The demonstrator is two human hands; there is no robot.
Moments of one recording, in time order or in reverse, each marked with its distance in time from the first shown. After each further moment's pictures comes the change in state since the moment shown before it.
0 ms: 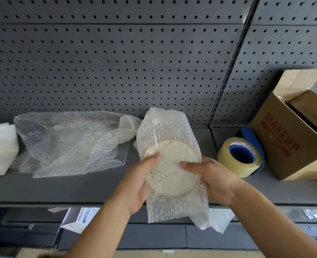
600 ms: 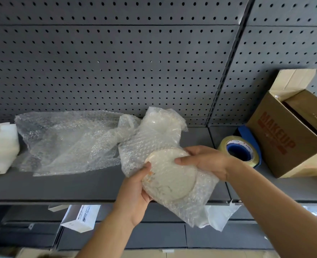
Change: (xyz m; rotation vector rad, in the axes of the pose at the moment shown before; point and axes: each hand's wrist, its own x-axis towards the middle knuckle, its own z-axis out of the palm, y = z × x) left_hand -0.007 -0.029 -0.007 -0.215 0.098 0.035; right_hand 0.025 -0.027 -0.018 -0.463 -0.061 0.058
